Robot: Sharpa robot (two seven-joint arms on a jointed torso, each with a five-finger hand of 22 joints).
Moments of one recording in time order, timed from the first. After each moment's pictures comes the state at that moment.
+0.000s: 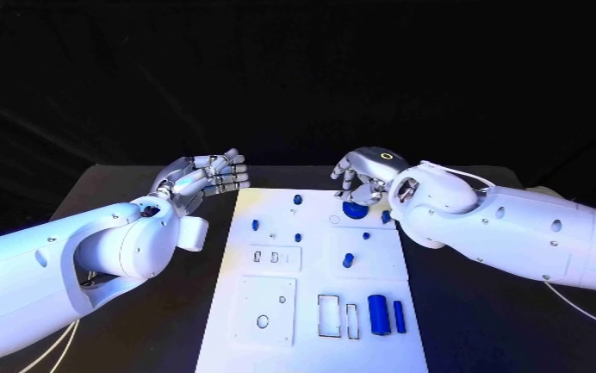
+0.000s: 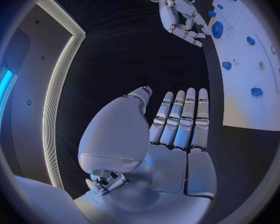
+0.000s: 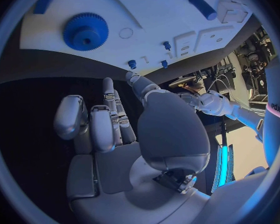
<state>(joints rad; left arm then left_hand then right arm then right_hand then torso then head) 1.23 -0.96 0.00 1.68 0.03 -0.43 0.31 1.32 -0.04 0.23 0.28 0.26 0.92 0.23 0.07 0.07 0.96 0.21 0.07 0.06 0.94 0.17 0.09 0.07 0.17 0.77 0.29 0.22 0.08 1.31 -0.79 -0.09 1.51 -1.61 -0.38 -0.23 1.25 -0.15 0.34 -0.01 0.22 1.00 0.17 0.08 0.13 1.23 0.08 0.20 0.15 1.46 0.01 1.37 1.13 0.10 1.31 0.11 1.28 1.14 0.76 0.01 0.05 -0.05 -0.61</state>
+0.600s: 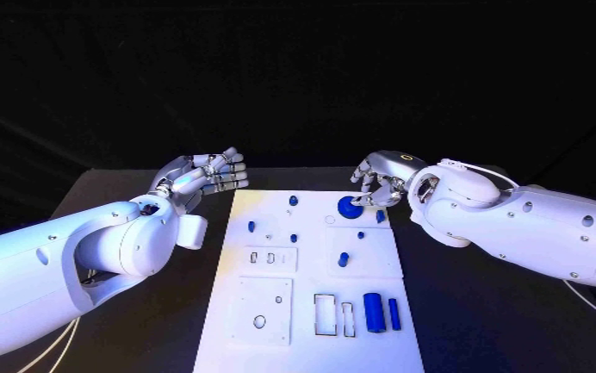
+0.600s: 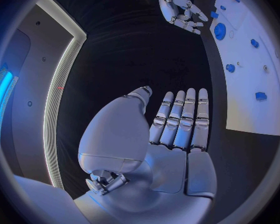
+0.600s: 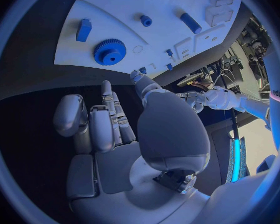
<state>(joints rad) 1.23 -0.95 0.00 1.66 0.03 -0.42 0.31 1.32 -0.04 0.23 0.28 0.26 0.92 0.23 0.07 0.07 0.96 0.21 0.07 0.06 0.94 0.17 0.09 0.07 0.17 0.77 0.29 0.22 0.08 1.31 -0.87 -0.09 1.53 -1.52 -0.28 -0.27 1.25 -0.17 0.23 0.07 0.24 0.95 0.18 0.07 0.14 1.17 0.10 0.20 0.18 1.46 0.02 1.37 1.12 0.10 1.30 0.12 1.26 1.12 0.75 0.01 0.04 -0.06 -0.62</state>
